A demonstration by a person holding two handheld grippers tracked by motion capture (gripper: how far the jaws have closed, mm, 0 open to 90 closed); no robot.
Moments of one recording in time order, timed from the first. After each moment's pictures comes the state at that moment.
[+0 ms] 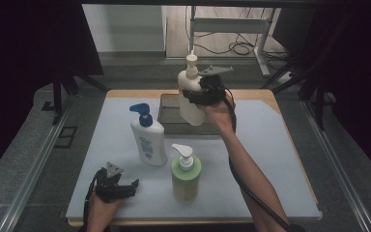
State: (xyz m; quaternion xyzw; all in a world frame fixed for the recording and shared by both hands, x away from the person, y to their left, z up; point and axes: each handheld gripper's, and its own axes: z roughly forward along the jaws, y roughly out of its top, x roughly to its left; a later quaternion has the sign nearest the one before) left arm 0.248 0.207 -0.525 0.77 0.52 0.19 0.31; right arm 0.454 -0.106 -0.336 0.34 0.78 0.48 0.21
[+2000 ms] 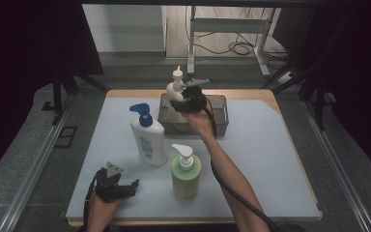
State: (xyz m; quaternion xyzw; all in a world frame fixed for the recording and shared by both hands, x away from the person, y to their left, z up) left arm 0.248 0.207 -0.524 0.77 0.52 0.19 0.31; right arm 0.486 -0.064 -0.408 0.36 0.80 0.44 0.19
